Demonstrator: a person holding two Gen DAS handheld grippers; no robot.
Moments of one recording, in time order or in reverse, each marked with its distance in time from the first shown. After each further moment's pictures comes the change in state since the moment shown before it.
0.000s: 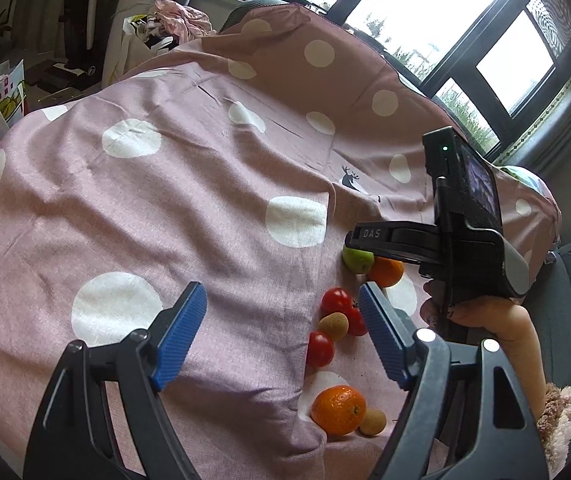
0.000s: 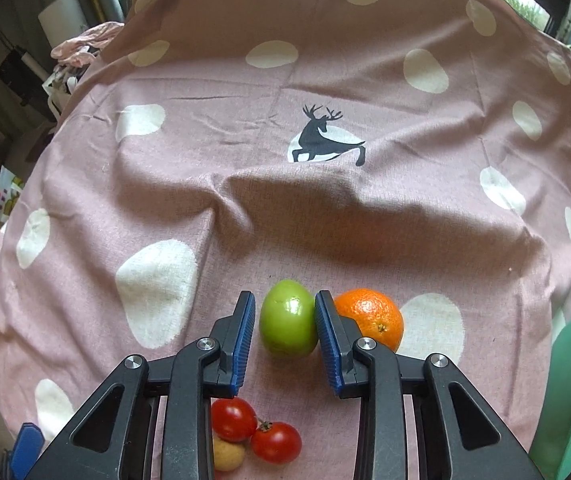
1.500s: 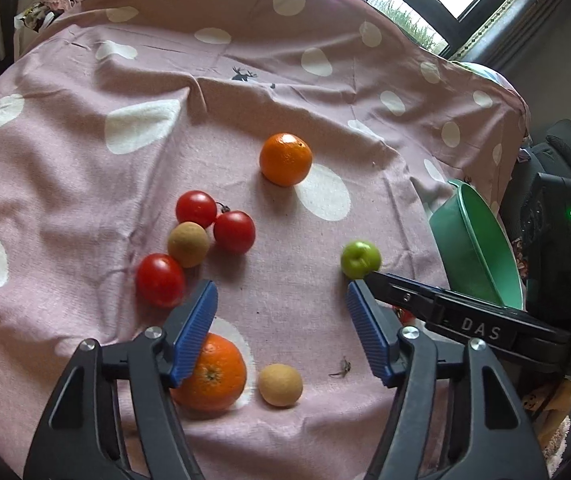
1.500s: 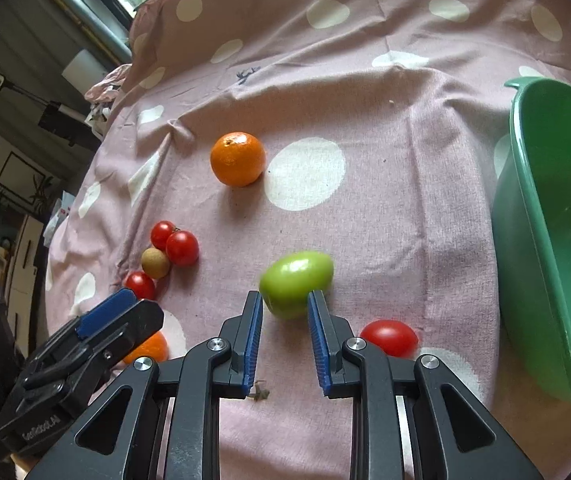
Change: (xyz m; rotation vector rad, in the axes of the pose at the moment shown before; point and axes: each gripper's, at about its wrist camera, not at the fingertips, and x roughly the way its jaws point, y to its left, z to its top) left arm 0.061 -0.087 -0.056 0.219 0.250 -0.128; right arm -0.040 -0.132 -0.125 0.190 -0.008 0.324
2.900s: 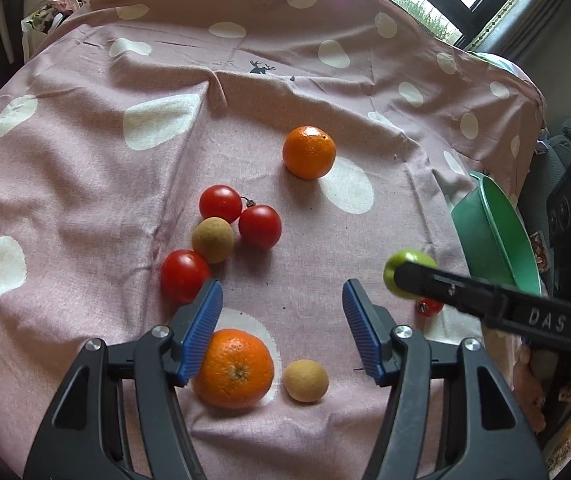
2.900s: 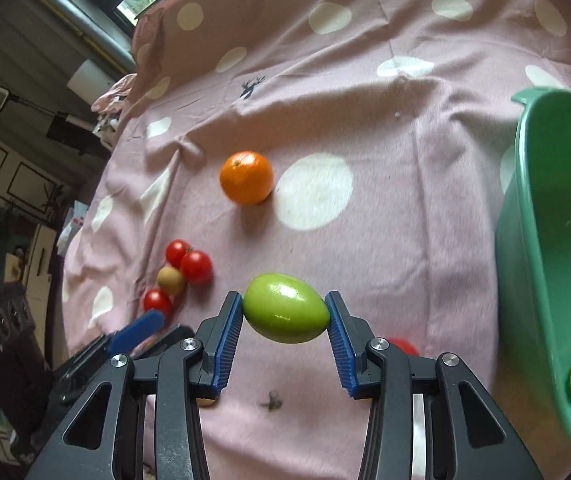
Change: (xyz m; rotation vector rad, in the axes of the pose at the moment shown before) left arm -0.004 0.008 0.000 0.007 0.014 0.098; right arm -0.012 -0.003 0.004 0.026 0.010 0.090
